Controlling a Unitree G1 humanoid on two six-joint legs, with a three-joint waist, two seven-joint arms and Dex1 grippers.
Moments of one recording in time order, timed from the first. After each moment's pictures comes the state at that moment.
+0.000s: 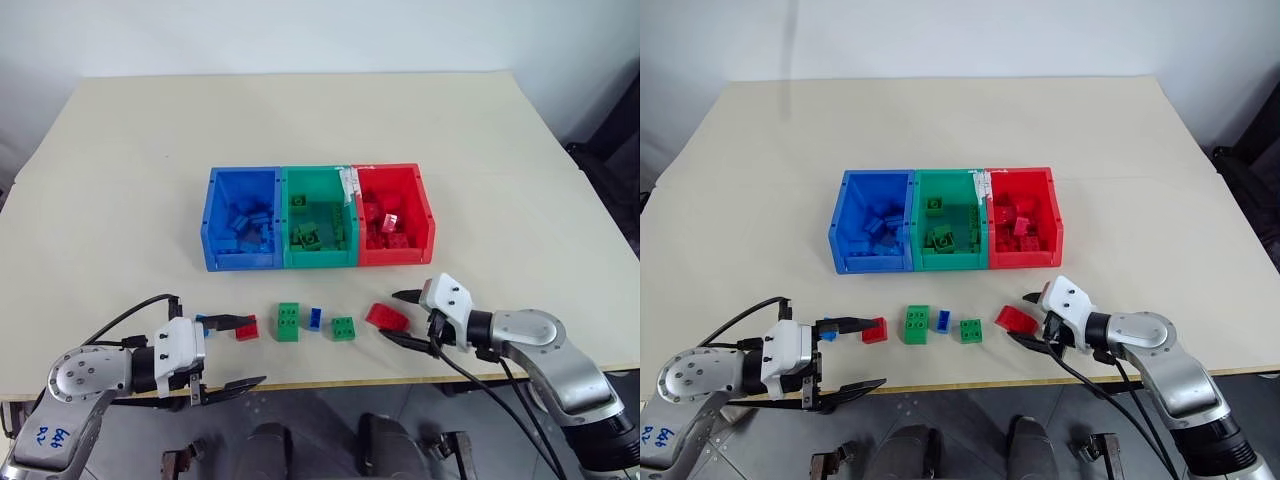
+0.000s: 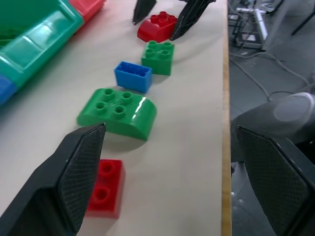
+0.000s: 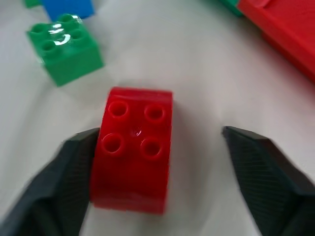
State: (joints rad) left arm 0.21 0.76 0.17 -0.41 -0.42 0.07 -1.05; right arm -0.14 -0.71 0.11 -0.29 0.26 0.41 0.89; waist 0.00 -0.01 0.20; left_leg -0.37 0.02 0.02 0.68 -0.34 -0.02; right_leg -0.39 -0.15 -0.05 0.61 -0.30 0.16
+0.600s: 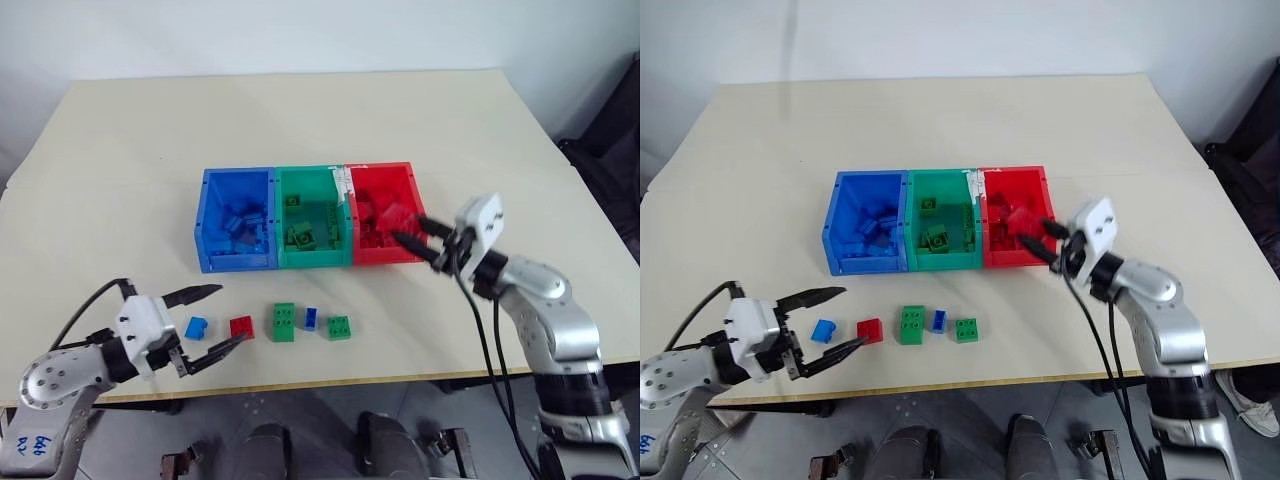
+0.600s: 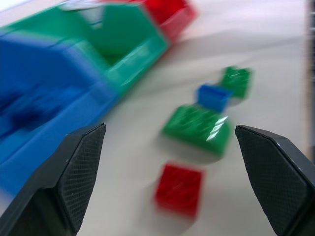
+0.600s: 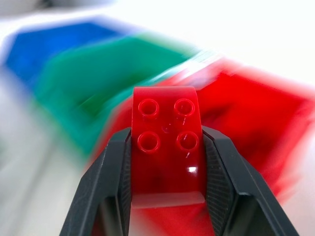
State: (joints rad) left arm 0.25 0.67 0.37 -0.38 -0.47 0.07 -0.89; right arm -0.51 -0.49 -0.09 -0.01 0.37 0.33 0.68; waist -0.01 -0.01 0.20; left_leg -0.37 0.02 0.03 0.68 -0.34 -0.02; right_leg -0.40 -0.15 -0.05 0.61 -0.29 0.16
